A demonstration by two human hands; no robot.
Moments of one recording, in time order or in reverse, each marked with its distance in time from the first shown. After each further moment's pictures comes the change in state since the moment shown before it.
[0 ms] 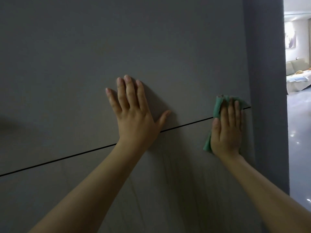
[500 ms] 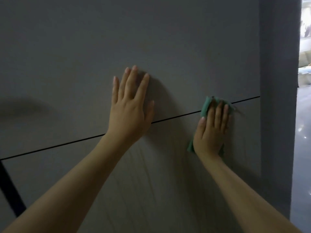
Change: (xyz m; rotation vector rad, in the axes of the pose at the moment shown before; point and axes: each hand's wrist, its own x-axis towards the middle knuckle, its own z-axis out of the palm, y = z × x) left_hand -0.009 -0.047 -0.049 -0.183 -0.221 0.108; right_hand -0.043 -0.078 0.004 0.063 -0.036 0.213
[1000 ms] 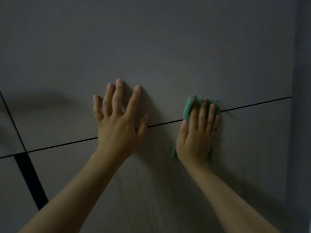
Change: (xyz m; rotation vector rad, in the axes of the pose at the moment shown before) left_hand -0.058 -0.057 -0.019 0.178 -0.035 -0.145; right_hand -0.043 -0.095 0.020 0.003 -0.010 -0.190
